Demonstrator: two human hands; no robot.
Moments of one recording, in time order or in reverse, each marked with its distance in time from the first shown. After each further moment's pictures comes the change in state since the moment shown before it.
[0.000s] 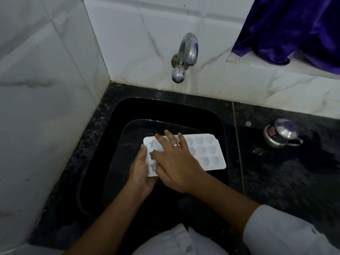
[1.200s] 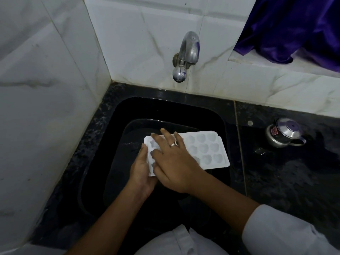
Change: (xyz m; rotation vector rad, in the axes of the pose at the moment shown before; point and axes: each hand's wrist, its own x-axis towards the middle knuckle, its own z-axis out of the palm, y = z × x) left_hand 0.005 -0.002 -0.003 0.029 -0.054 0.041; right_hand 0.006 -0.005 0.001 -0.005 0.055 -0.046
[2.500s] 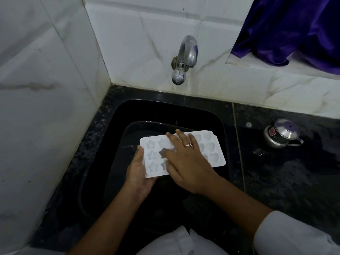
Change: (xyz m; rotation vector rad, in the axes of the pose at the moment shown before) left_hand -0.003 0.004 -0.004 -0.062 0.001 0.013; right_hand -0.023 0.024 -0.011 0.025 -0.025 0.091
